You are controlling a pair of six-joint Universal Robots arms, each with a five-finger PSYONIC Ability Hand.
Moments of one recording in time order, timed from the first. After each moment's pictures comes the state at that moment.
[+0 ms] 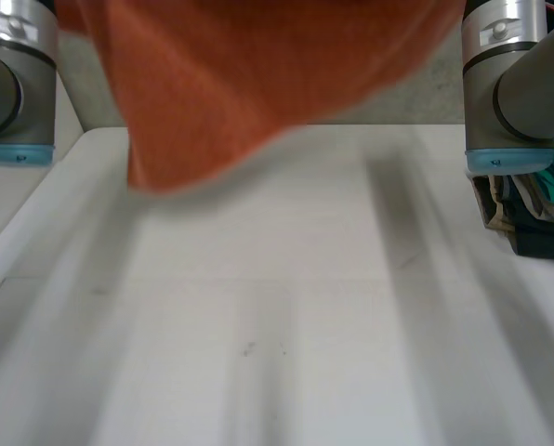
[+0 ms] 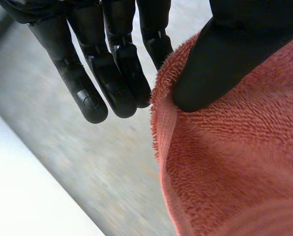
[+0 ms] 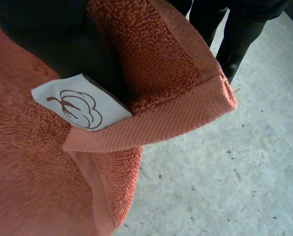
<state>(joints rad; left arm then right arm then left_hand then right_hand) 4.45 -2.01 -1.01 3.80 -1.49 3.74 1.98 -1.02 0.86 -0.56 1.61 2.55 1.12 1.20 1.19 1.20 1.00 1.06 1.17 1.19 1.20 1.00</state>
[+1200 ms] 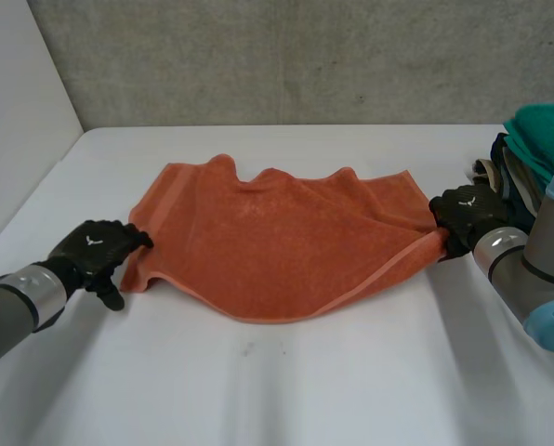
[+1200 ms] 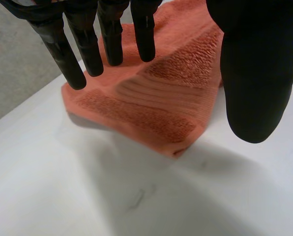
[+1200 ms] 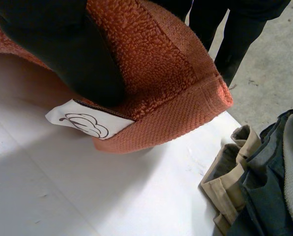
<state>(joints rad) 4.75 -1.96 -1.81 3.32 -1.05 3.70 1.78 -1.02 1.50 -0.19 1.45 2.63 0.35 0.35 0.35 0.35 0.18 1.06 1.17 1.19 1.20 1.00</state>
